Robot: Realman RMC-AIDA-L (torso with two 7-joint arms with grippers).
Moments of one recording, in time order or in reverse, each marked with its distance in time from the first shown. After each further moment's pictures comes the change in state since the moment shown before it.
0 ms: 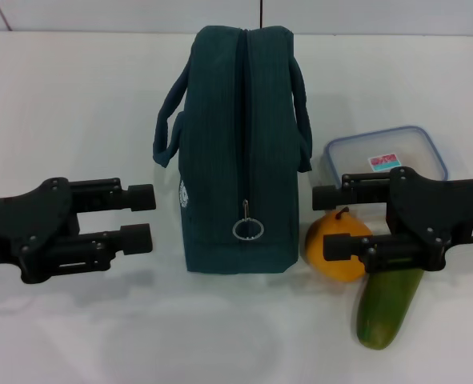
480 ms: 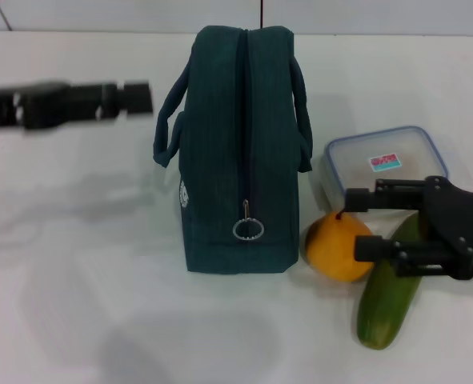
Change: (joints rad) left arm -0.159 0.004 -0.170 0.159 0.087 -0.079 -0.496; right arm -0.088 -0.018 0.014 -0.007 0.030 -0.004 -0.028
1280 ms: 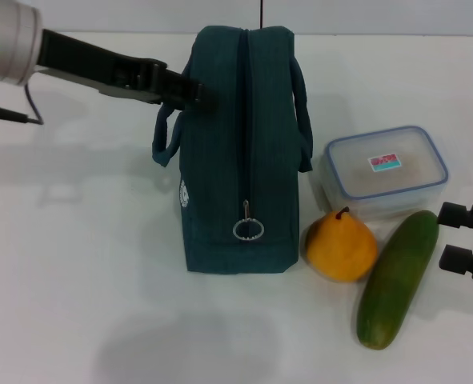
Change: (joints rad) left arm -0.228 -0.105 0.104 0.349 0.585 -0.189 -0.527; right arm -0.203 -0.037 0.153 0.021 -0.014 -0.031 -0.099
